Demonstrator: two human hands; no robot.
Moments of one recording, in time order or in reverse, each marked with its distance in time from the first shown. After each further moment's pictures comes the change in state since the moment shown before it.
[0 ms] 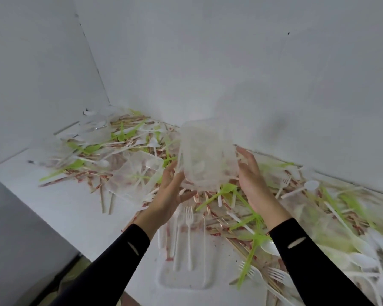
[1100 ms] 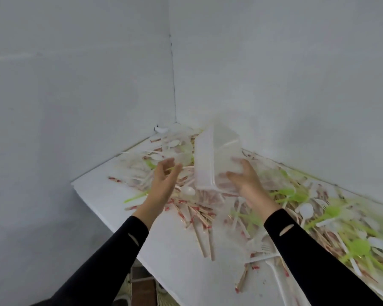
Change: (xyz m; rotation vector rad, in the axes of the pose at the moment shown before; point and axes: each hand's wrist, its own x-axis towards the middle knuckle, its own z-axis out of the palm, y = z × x) left_hand 0.064 0.129 -0.318 0.370 0.363 0.248; right_hand 0.123 -0.023 0.327 -0.025 -0.086 0.054
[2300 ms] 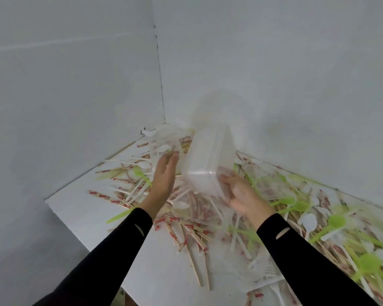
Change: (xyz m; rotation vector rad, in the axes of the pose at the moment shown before) left_hand 0.086 -0.004 0.033 0.071 -0.028 0.090; right_hand 0.073 0.019 0.011 0.426 -0.067 0.284
